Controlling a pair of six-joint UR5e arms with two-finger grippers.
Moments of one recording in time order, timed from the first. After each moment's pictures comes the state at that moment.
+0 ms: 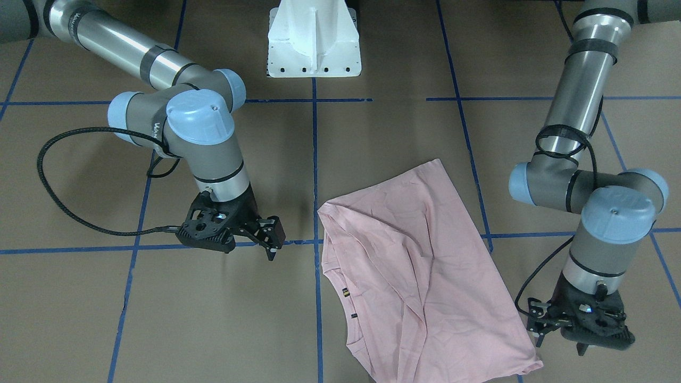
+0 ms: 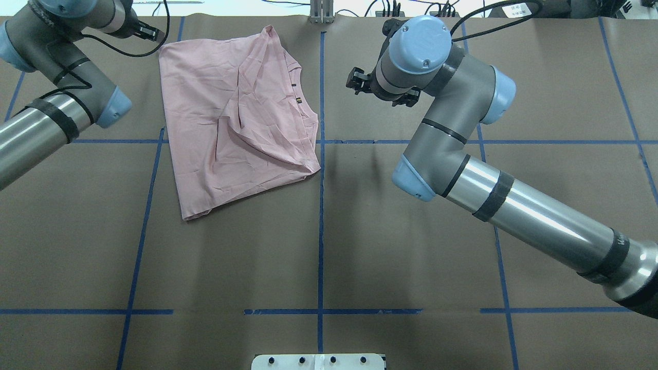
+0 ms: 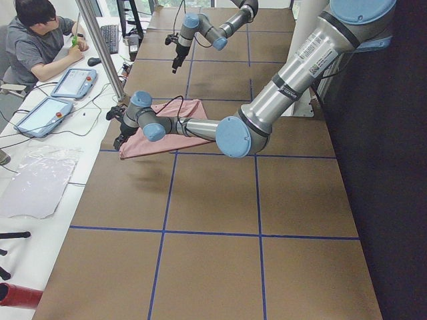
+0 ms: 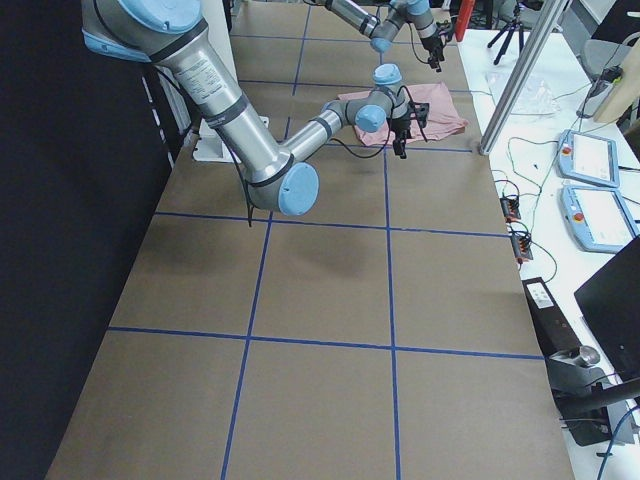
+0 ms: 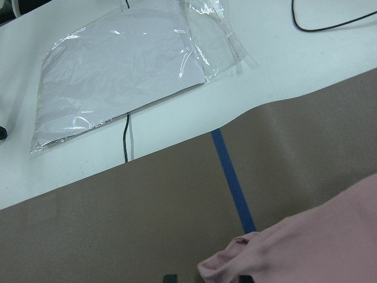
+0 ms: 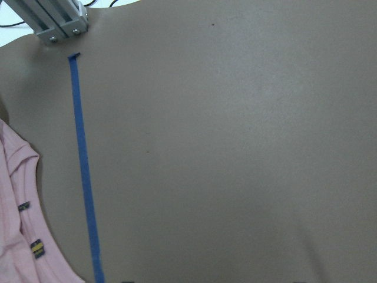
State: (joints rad) left arm -1.05 -2.30 -0.92 -2.37 -1.80 -0.51; right arm 0.72 -0.78 1.36 -1.26 1.76 1.41
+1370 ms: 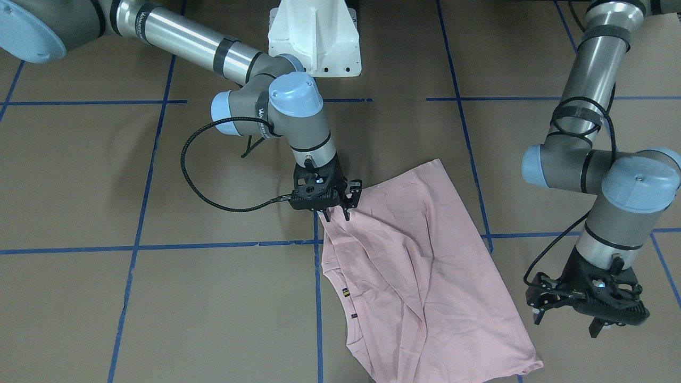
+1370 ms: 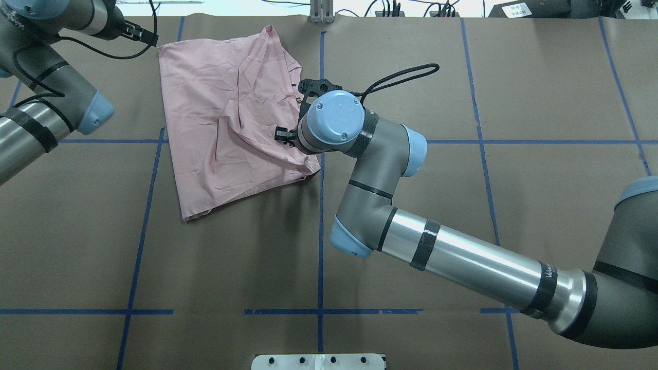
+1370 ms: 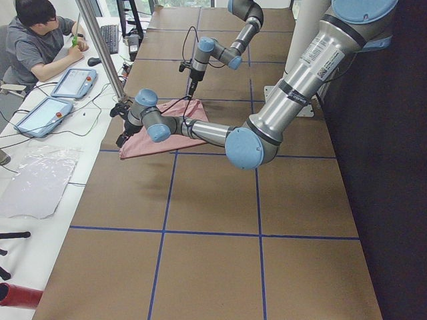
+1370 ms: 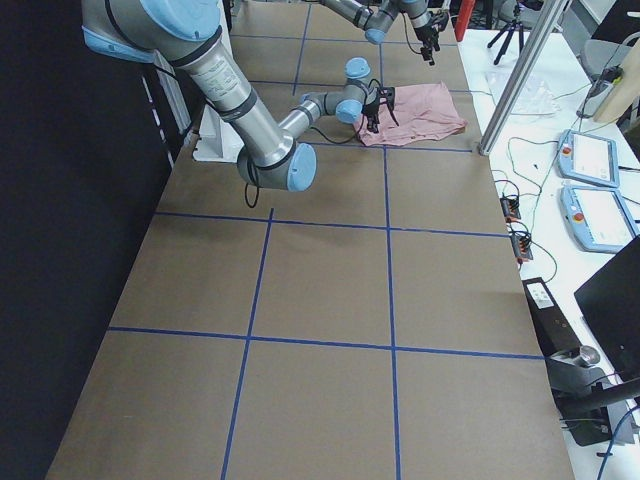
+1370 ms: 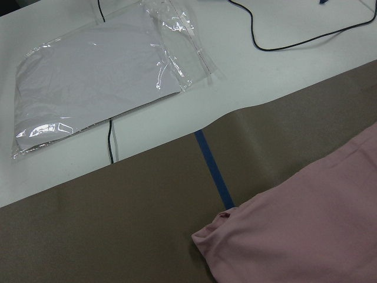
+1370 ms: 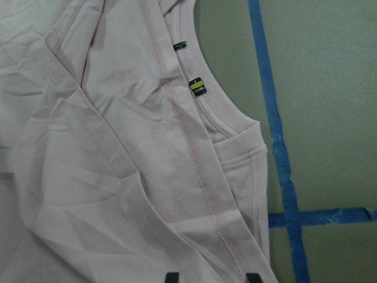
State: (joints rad) left arm -1.06 -2.22 -1.06 -2.36 -1.83 -0.52; right arm 0.54 -0.66 1.20 -1.06 1.70 1.35
